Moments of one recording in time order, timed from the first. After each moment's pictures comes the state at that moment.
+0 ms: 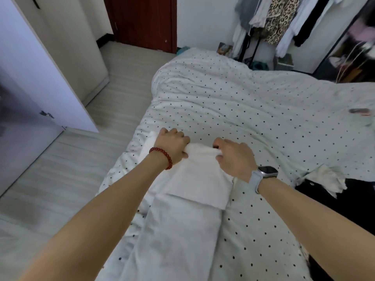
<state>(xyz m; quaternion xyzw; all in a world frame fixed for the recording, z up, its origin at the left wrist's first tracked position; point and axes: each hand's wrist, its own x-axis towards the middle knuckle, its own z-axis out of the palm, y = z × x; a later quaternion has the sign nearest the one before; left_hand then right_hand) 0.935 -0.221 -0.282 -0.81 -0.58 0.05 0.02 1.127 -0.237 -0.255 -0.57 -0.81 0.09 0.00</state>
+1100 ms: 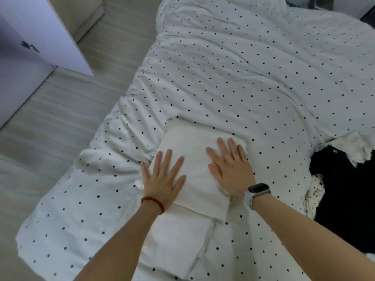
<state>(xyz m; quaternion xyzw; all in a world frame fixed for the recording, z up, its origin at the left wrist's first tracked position) 0.935 -0.405 -0.482 -0.68 -0.71 -0.02 -0.16 1.142 -0.324 -0.425 -0.50 -0.86 0.05 -0.10</state>
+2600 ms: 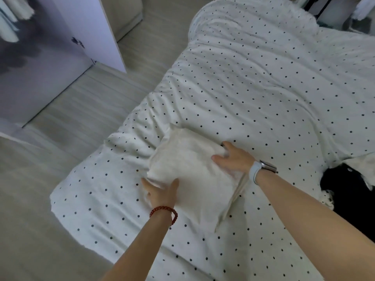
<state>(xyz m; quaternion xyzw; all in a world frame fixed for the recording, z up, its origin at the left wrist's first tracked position) 0.962 -0.460 -0.397 0.01 -0.79 -0.40 -0.46 1.111 -0.299 -0.377 -0.57 -0.71 0.38 -0.15</state>
